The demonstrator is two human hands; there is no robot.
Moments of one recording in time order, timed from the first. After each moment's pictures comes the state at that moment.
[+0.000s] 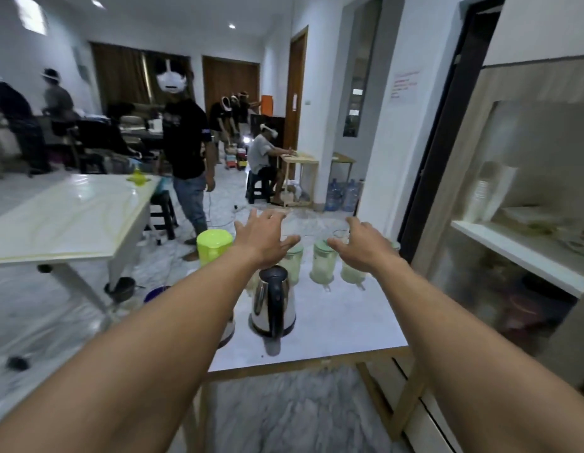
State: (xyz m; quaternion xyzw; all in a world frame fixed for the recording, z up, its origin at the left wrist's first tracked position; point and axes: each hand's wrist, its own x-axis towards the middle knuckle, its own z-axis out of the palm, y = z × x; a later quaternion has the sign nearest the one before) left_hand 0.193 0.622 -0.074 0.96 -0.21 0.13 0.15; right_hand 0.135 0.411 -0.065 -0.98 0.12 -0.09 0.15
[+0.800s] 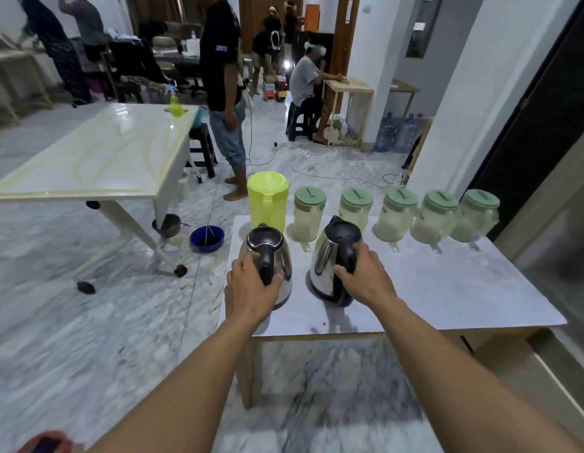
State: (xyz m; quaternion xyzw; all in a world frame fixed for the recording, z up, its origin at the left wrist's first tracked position) left_hand 0.242 0.748 -0.298 0.92 0.06 0.06 0.37; right_hand 0.246 0.518 -0.279 -0.95 0.13 0.00 0.28
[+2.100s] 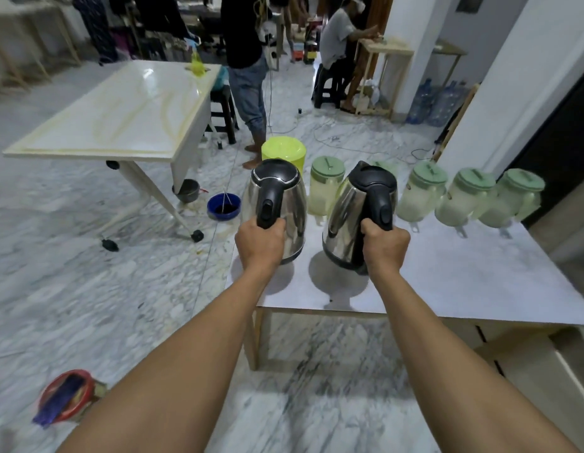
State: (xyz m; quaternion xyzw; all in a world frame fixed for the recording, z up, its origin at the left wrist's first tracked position) left_hand 0.262 0.718 -0.273 0.76 0.20 0.14 0.60; right_hand 0.267 0.529 -0.281 -0.72 0.29 -0.19 0.60
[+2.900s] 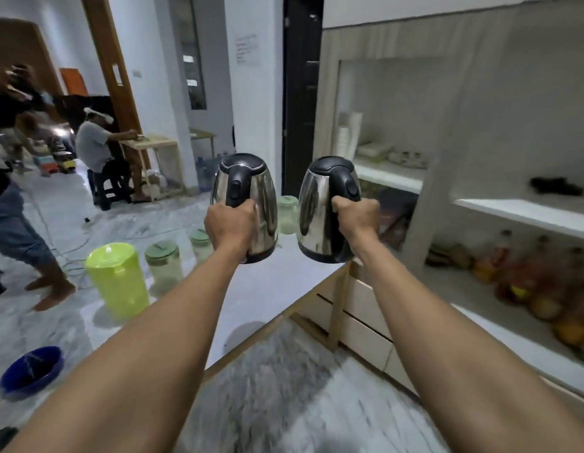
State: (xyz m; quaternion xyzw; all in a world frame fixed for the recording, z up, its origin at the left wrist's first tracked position) left_hand 0.171 0.611 -0.085 0.75 -0.14 0.05 0.64; right_hand 0.038 0.456 -0.085 -0.64 0.41 -0.45 0.47
